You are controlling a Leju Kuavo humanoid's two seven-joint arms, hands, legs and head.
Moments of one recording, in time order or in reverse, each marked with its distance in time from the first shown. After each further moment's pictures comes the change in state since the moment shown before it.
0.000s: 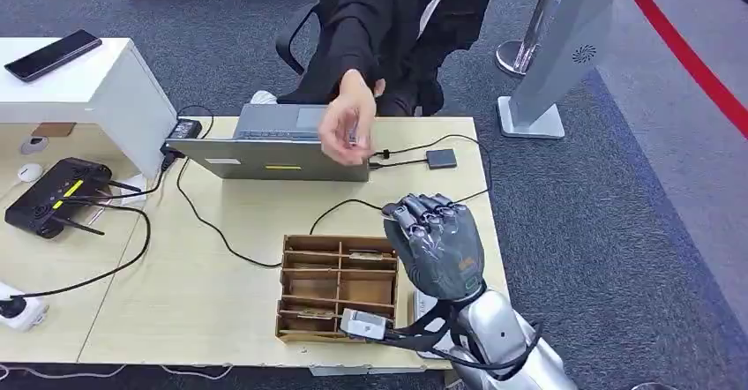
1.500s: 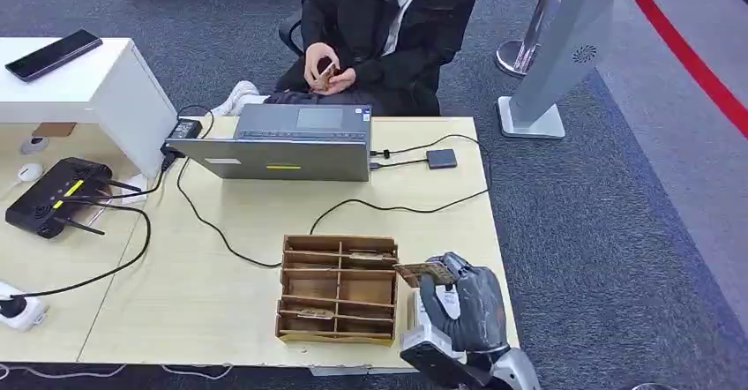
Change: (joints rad) left arm 0.039 -0.004 0.002 0.000 0.144 0.029 -0.079; right arm 0.341 0.023 -0.129 -0.034 -0.548 0.043 -0.130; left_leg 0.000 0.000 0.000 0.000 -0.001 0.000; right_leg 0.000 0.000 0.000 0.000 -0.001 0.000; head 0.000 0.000
